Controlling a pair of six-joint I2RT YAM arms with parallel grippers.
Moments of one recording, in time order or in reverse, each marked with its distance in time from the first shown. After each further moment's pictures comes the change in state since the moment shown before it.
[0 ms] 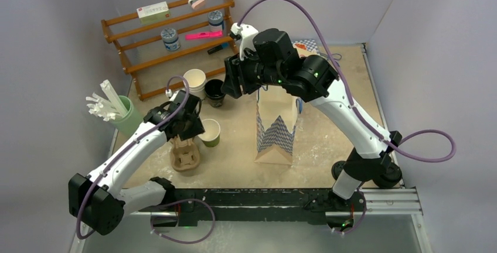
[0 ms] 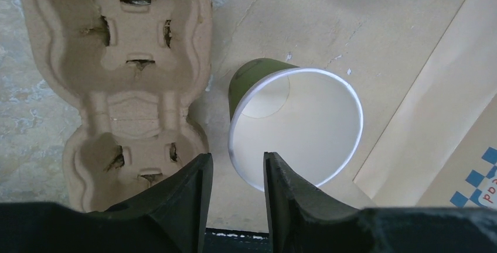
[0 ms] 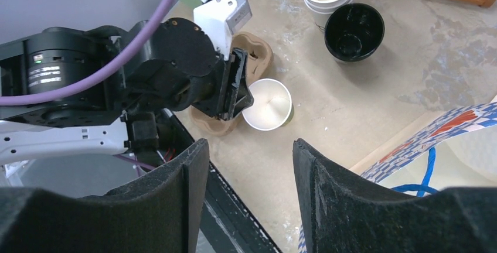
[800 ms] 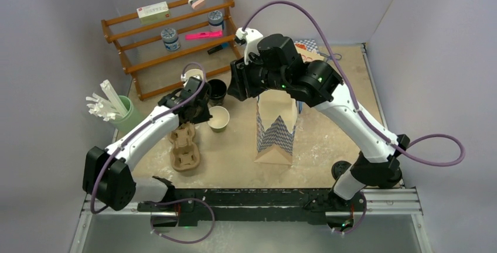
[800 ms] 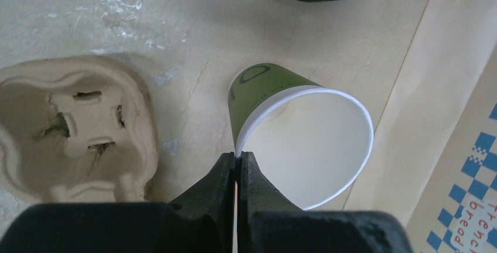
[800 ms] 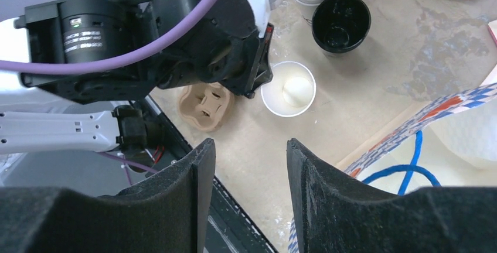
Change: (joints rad) left arm 0.008 0.196 0.083 0.184 0.016 0.152; right arm 0.001 -0.065 -0.113 0.040 0.031 -0.010
